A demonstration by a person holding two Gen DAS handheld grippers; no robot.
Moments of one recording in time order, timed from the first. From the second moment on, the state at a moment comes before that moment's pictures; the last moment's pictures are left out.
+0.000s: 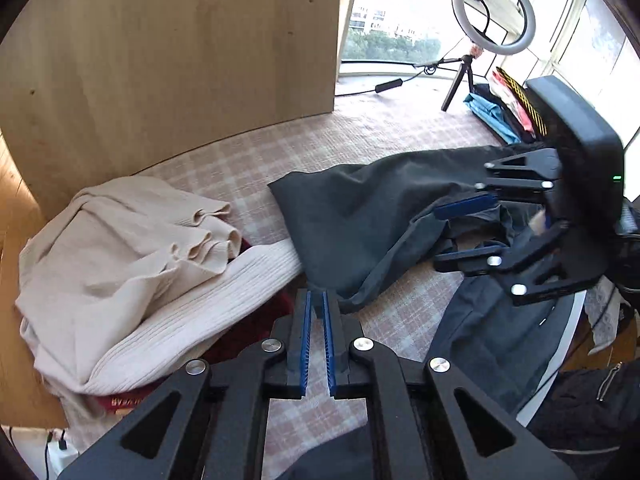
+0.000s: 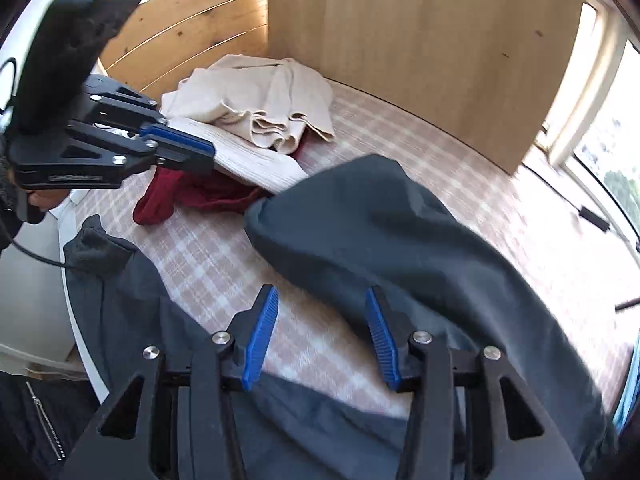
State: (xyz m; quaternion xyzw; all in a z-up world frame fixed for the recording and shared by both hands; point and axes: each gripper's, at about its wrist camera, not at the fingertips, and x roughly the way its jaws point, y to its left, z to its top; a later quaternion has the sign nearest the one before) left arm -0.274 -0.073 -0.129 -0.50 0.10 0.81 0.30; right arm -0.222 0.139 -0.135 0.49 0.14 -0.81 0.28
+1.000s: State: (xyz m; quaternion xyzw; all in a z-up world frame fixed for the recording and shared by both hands) left arm -0.258 0.083 -0.176 -0.51 0.17 0.74 0.40; right arm -0.184 0.403 -0.124 0.55 -0.03 -0.84 -0.01
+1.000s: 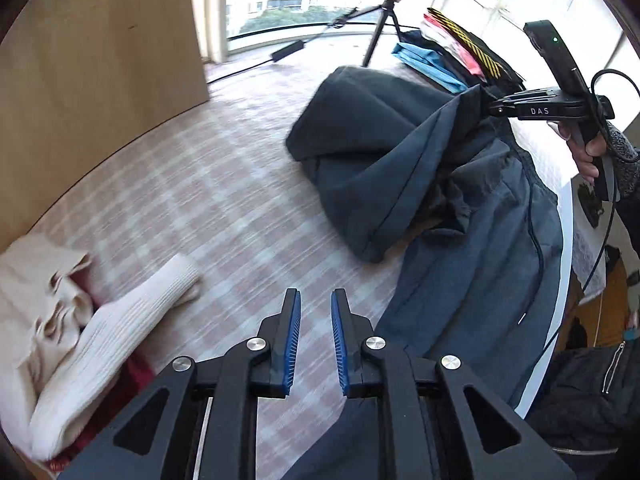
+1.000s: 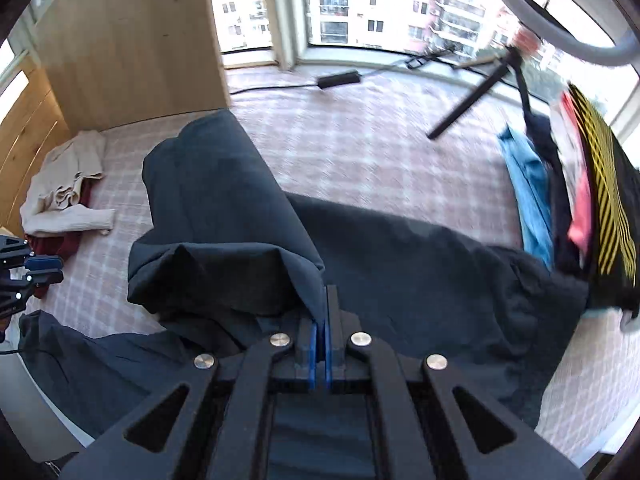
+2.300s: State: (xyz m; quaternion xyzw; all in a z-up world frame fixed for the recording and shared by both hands) left arm -0.205 -0.163 -0.115 -0.54 0.30 0.78 0.10; right arm -0.200 0.096 -0.132 0.55 0.06 -0.76 0.33
